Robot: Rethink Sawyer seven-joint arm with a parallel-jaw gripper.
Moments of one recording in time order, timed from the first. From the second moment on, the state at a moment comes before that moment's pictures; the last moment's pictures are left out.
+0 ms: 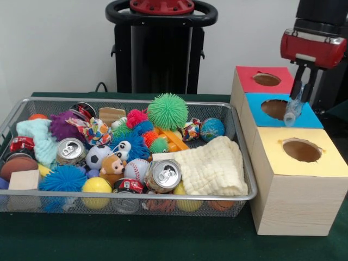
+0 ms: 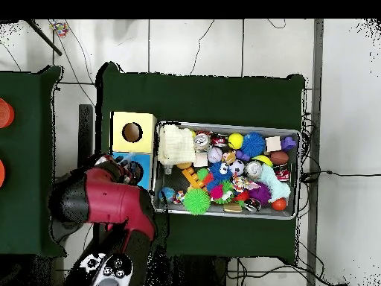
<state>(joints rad) 0.39 -0.63 -0.37 1.69 0.36 0.34 2.35</state>
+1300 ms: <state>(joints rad) 0.30 -0.68 -0.32 1.81 0.35 0.21 2.35</state>
